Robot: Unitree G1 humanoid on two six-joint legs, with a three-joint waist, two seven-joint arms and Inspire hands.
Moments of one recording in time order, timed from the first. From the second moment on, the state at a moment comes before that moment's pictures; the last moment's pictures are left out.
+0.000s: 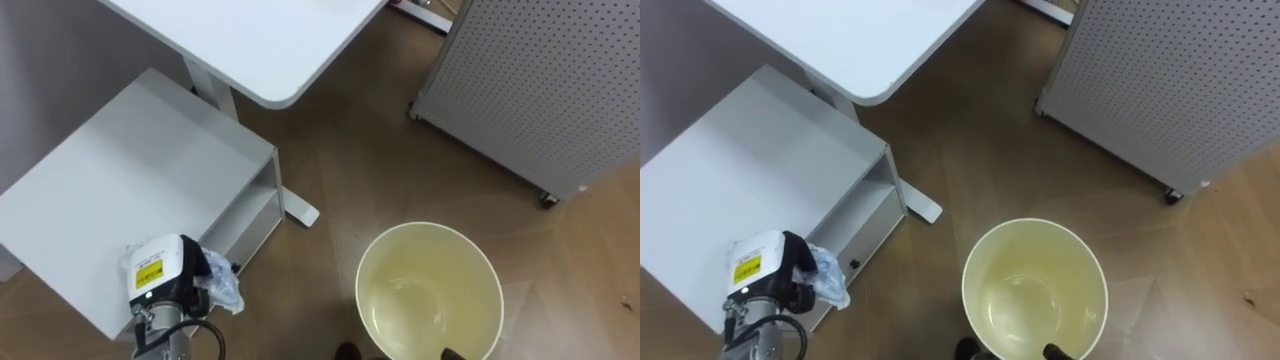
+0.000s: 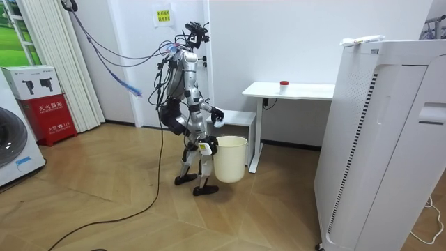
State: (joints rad) left arm -0.56 0.26 -0.45 1.28 0.44 -0.07 0.69; right arm -0.28 -0.26 0.45 1.33 1.41 -0.06 0.20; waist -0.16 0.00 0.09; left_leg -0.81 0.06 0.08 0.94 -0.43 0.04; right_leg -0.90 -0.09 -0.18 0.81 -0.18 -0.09
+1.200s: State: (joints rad) left arm -0.42 -0.01 -0.68 1.06 0.29 -0.20 0.41; right arm -0.29 -0.15 0.55 1.37 1.33 -0.15 0.20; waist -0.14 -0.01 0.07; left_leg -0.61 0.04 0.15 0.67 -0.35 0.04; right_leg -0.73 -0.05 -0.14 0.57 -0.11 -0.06
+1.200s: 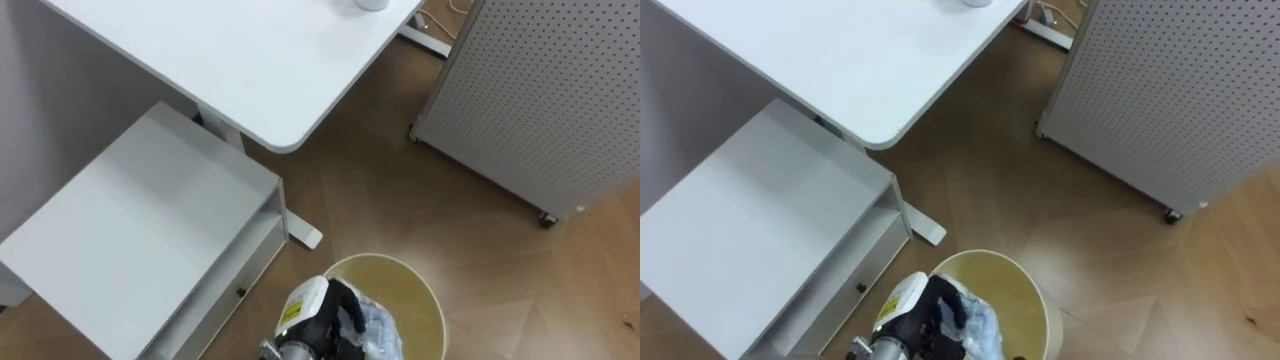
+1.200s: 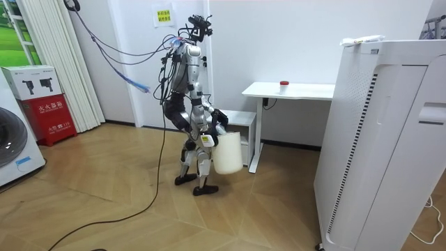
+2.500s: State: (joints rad) left arm -0.16 0.20 -0.50 0.75 0.29 -0.22 0.38; right arm -0.15 -0.24 0.37 1.36 1.17 -0.13 0.22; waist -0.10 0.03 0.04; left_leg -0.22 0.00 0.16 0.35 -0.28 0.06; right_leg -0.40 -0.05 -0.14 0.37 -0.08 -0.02
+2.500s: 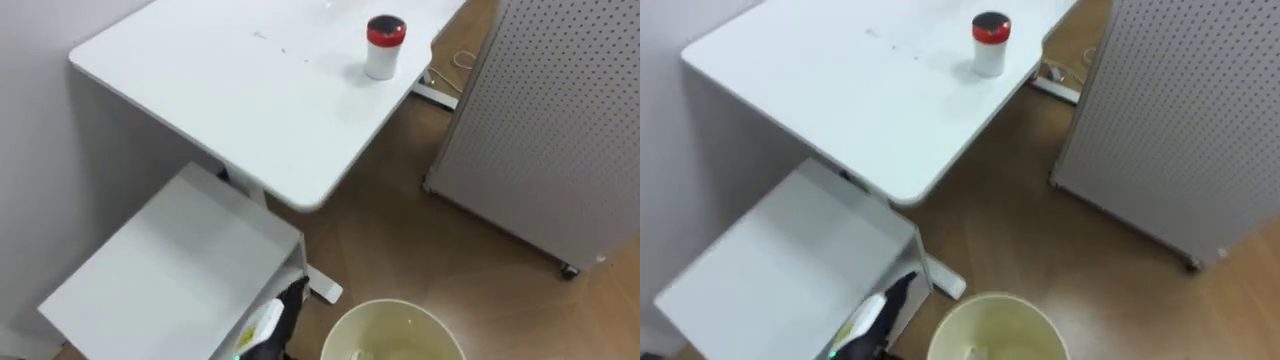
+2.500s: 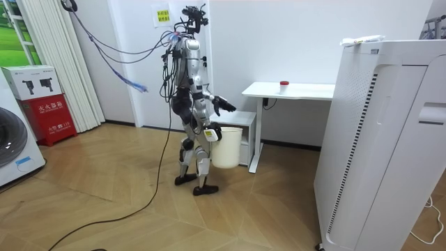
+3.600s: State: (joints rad) left arm -0.04 0.26 -0.26 0.38 0.22 -0.29 0.50; right arm -0.02 -0.24 0.21 1.31 1.05 -0.12 0.18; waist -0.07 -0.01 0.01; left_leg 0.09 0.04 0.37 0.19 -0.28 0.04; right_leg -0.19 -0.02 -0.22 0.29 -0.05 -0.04
